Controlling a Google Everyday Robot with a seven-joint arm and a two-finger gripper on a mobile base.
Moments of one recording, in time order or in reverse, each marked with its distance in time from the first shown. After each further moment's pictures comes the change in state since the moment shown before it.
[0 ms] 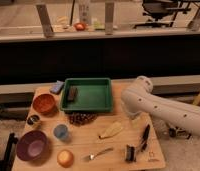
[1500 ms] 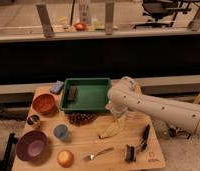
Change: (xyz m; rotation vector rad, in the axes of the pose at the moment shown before) arm -0.055 -0.044 0.043 -0.010 -0.113 -0.125
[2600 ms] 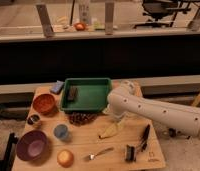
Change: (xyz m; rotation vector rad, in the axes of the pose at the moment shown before) arm -0.026 0.018 -0.001 -0.002 -0.039 -0.091
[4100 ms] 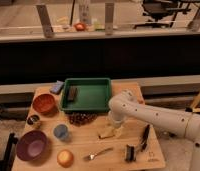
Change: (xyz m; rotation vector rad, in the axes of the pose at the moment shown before) arm 0.009 0.023 0.082 -0.098 -0.077 0.075
